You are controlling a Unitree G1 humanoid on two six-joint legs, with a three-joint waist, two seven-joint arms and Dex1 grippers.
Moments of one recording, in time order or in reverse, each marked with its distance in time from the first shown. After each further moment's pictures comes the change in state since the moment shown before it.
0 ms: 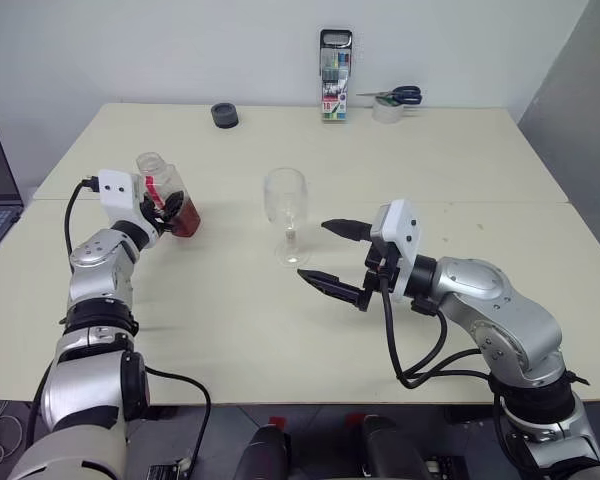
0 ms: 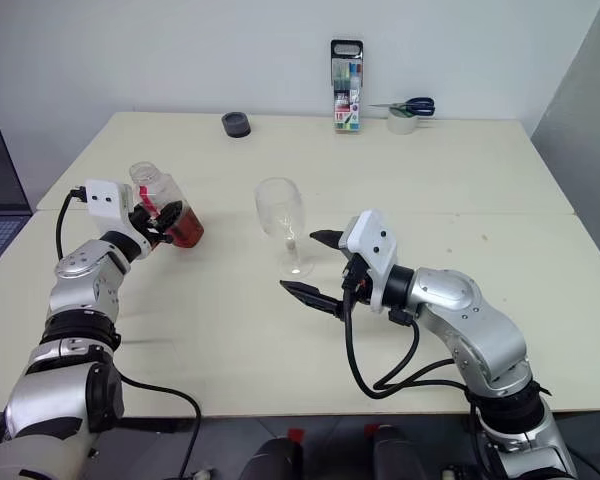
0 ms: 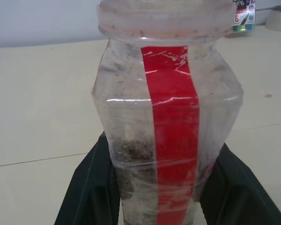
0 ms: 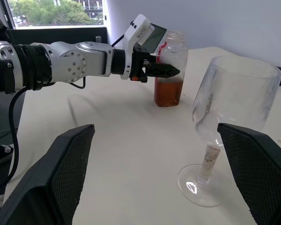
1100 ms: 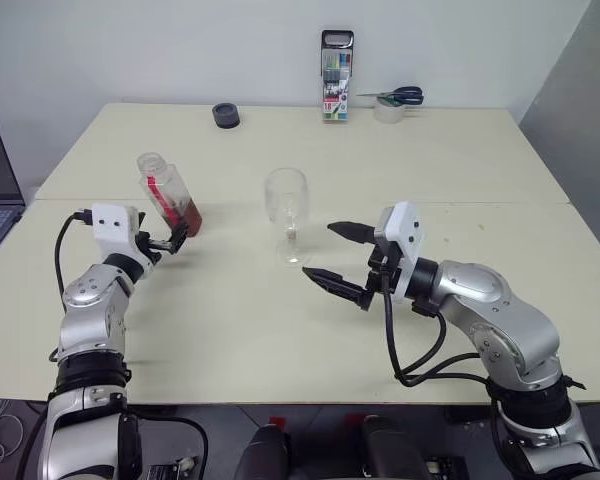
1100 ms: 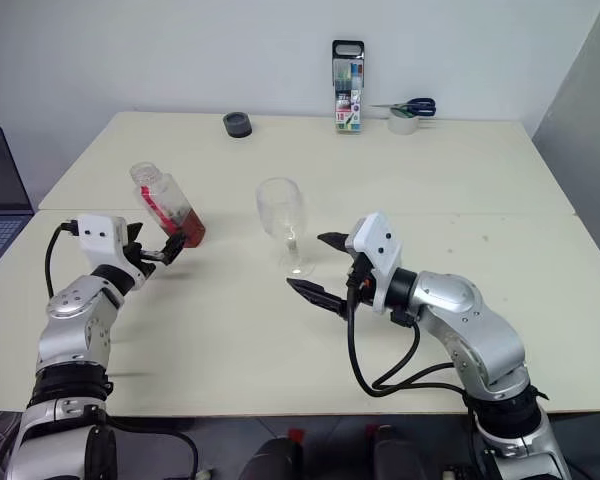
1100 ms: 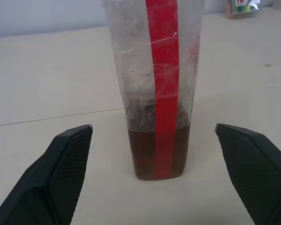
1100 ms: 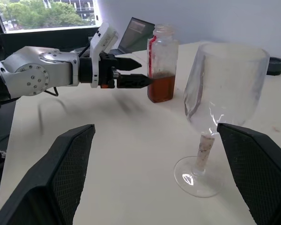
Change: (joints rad) left arm 0.296 -0.036 0.029 -0.416 -0.038 0.132 0.071; right arm 0.018 0.034 -0.026 0.005 -0.023 0.017 0.002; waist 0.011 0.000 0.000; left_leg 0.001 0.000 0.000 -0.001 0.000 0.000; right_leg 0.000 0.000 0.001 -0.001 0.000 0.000
